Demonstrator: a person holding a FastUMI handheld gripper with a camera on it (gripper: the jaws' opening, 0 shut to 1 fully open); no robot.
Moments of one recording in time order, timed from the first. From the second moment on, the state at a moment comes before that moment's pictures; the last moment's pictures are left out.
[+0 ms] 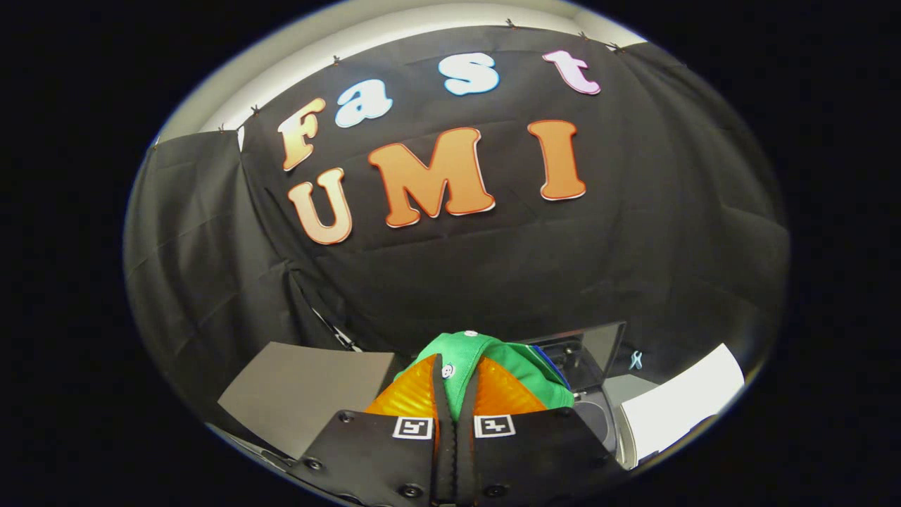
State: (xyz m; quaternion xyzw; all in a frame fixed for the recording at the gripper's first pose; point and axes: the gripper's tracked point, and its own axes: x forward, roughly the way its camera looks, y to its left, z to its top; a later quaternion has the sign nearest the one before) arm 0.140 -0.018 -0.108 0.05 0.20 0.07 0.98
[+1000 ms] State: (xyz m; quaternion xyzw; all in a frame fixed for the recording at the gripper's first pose) arm 0.157 -0.109 -0.308 0.06 0.35 0.05 0.93
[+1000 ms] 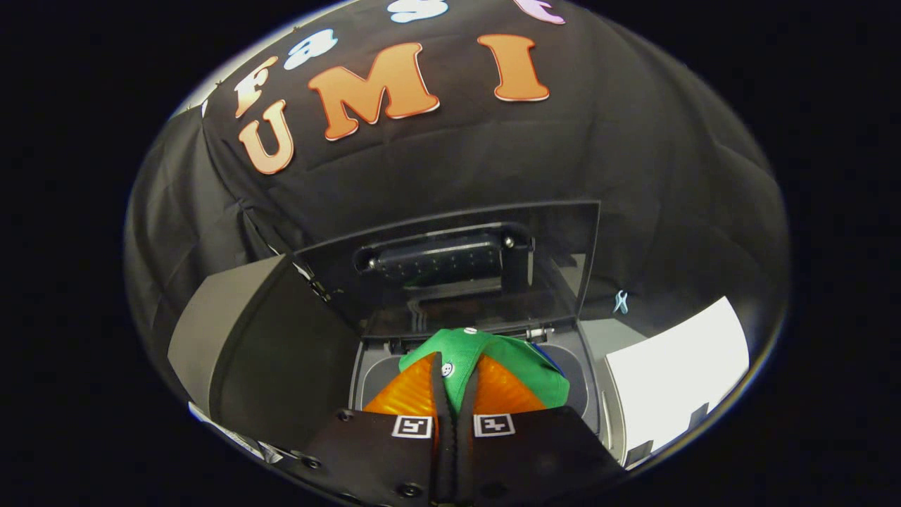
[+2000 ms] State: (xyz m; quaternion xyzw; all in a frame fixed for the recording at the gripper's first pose) arm 0.128 -0.107 -0.510 0.01 0.52 0.01 0.85
